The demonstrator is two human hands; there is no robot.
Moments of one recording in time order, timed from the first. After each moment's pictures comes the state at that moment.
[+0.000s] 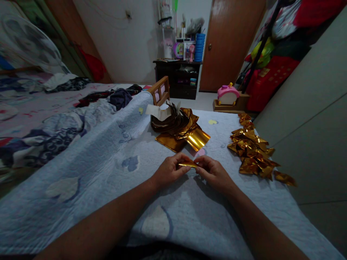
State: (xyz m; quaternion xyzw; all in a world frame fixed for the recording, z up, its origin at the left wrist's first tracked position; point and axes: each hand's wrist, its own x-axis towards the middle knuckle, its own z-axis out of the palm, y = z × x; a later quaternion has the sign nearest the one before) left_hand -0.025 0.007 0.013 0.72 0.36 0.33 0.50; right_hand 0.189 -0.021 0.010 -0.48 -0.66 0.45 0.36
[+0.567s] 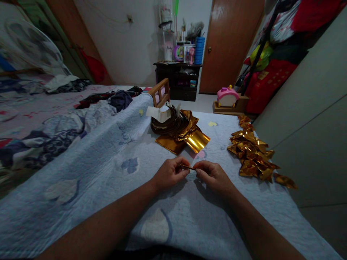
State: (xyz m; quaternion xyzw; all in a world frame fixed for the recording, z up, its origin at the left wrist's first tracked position) left_hand -0.025 0.007 0.010 0.74 0.38 0.31 0.46; right_hand 0.189 -0.022 0.013 -0.48 -0.67 0.45 0.34
